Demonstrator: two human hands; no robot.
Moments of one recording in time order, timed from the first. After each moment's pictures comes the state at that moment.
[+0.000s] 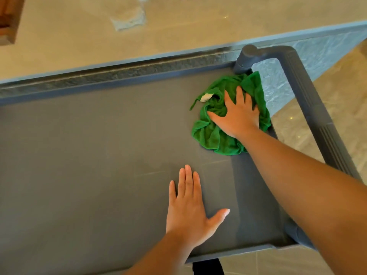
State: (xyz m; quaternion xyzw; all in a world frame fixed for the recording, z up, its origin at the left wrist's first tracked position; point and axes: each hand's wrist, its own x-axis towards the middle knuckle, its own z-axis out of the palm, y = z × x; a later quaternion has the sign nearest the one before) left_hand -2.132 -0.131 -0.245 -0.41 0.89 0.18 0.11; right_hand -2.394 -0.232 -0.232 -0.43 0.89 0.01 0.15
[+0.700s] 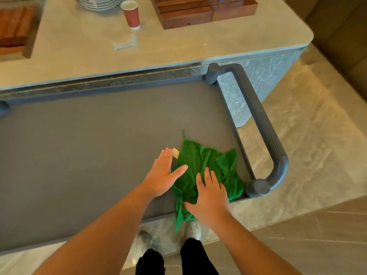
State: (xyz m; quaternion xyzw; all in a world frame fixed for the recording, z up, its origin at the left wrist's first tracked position) left_hand -2.098 -0.158 -0.205 -0.37 0.81 0.45 0.09; right_hand -2.201 -0.002 -0.200 -0.46 0.84 0.07 0.27
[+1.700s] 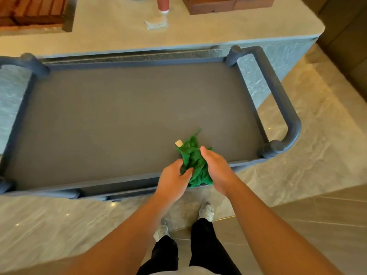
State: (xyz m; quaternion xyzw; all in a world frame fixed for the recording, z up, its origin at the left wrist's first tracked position) left_hand -1.950 -0.062 -0.181 -0.44 0.74 0.51 -0.07; right_hand -2.088 0.000 -0.160 -0.13 0.69 -0.45 0.55
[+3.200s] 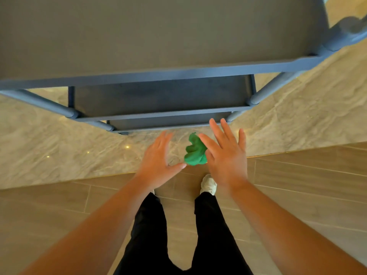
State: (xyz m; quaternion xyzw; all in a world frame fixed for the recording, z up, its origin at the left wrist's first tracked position) left_hand -1.813 0.063 -0.305 -0.44 0.81 0.39 0.06; right_hand -1.989 0.172 -0.295 -0.61 0.78 -0.16 0.01
